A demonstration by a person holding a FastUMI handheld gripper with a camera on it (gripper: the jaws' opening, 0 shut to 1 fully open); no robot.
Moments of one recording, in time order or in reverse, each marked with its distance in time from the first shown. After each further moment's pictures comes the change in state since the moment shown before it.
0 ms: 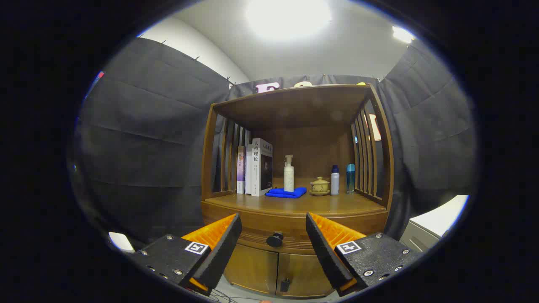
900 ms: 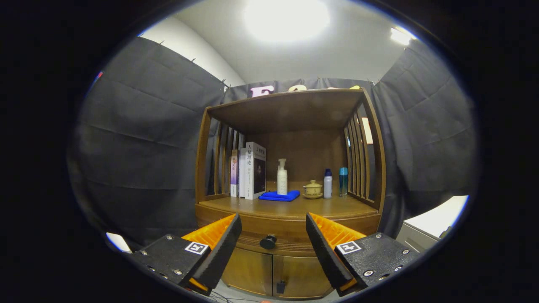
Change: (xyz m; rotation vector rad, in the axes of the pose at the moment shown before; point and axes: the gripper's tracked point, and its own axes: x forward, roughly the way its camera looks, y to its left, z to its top) arm 0.006 -0.002 0.000 0.006 -0.021 -0.043
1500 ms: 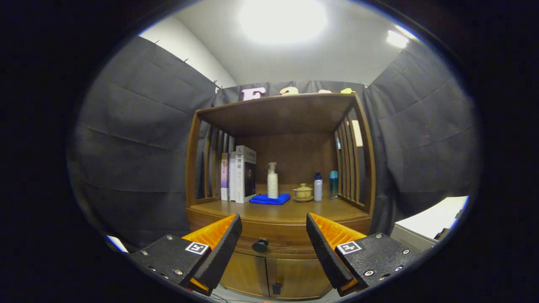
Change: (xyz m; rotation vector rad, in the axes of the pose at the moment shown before) arm -0.003 -0.017 0.014 -0.010 -0.010 -0.109
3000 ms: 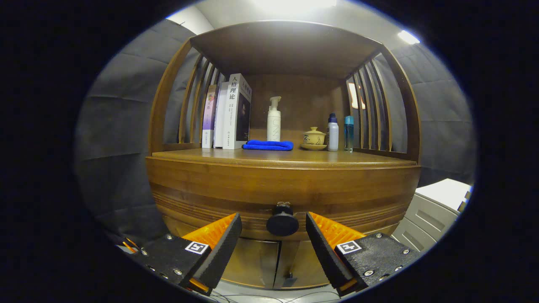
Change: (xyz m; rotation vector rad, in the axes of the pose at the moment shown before) arm 0.118 0.052 -0.163 -0.071 0.279 -0.108
